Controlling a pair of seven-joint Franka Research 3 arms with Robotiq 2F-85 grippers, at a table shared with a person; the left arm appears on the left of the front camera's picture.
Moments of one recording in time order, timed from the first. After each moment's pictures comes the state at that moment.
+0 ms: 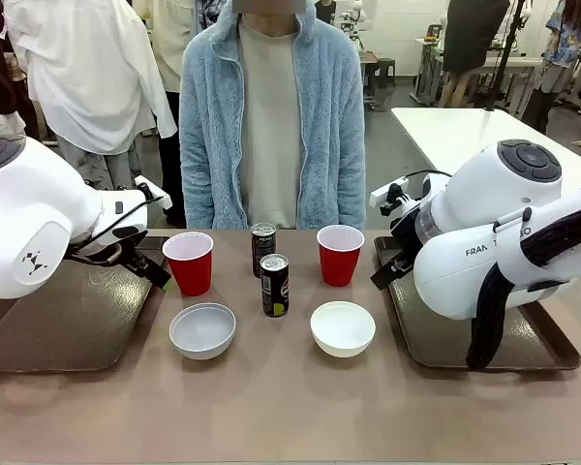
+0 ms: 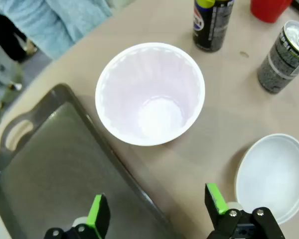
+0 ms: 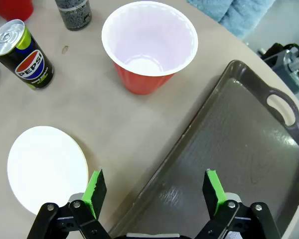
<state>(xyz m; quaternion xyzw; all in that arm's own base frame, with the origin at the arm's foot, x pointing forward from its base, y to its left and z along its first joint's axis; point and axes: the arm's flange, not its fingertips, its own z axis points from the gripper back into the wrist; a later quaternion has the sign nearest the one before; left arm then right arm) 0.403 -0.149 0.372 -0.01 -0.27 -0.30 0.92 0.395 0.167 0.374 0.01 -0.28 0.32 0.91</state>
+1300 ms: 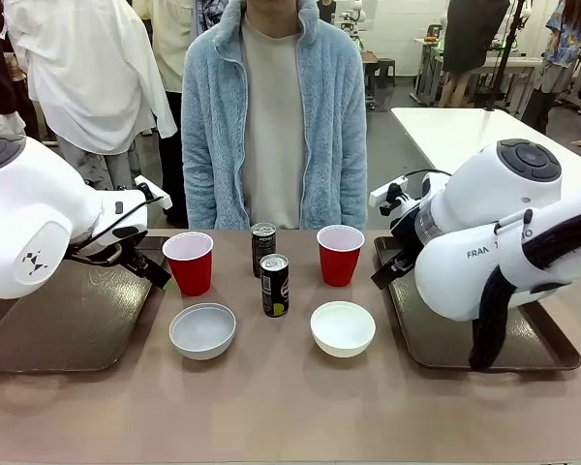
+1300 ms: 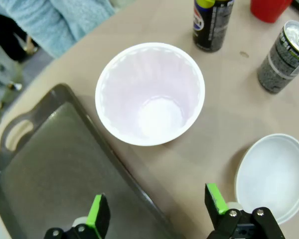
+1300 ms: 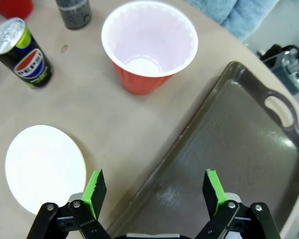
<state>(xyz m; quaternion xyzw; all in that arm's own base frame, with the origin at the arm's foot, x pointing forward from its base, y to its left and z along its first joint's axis) 0.403 -0.149 0.372 -0.01 -0.27 -0.30 0.92 0.395 0.167 0.380 0.00 -0.28 0.32 0.90</state>
